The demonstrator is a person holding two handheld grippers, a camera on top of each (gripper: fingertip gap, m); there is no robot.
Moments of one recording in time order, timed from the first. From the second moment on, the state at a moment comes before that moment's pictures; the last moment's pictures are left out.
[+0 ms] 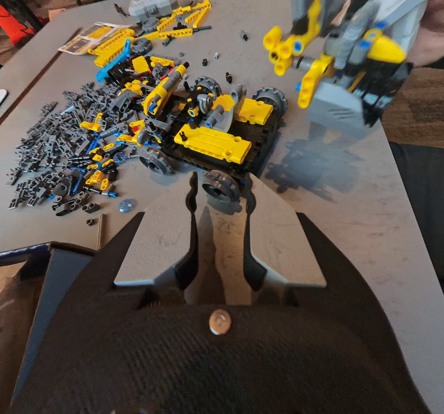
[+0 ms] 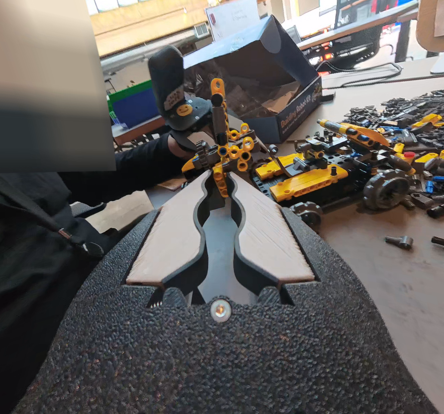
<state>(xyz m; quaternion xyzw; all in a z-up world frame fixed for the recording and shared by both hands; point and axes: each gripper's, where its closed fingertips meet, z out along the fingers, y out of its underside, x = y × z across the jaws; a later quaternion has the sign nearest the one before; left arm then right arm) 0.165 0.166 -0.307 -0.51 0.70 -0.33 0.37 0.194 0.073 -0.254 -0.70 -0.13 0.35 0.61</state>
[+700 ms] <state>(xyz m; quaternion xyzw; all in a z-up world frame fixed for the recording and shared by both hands) 0.151 0.121 -0.339 -0.41 0.81 -0.29 0.30 0.186 0.014 -0.223 -0.60 -0.18 0.48 0.61</state>
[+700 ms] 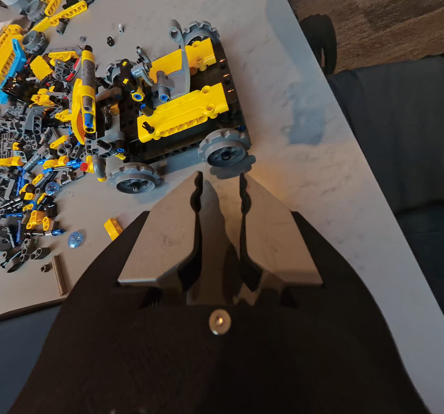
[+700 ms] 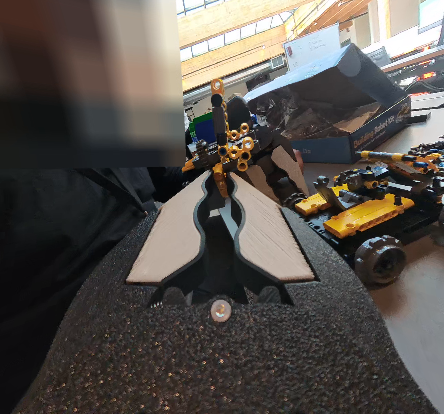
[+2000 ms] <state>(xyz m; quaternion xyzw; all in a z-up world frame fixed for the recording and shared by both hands) 0.175 0.096 -0.254 -0.41 0.66 -0.42 0.46 0.212 0.095 -0.234 -0.75 0.00 0.22 0.62</state>
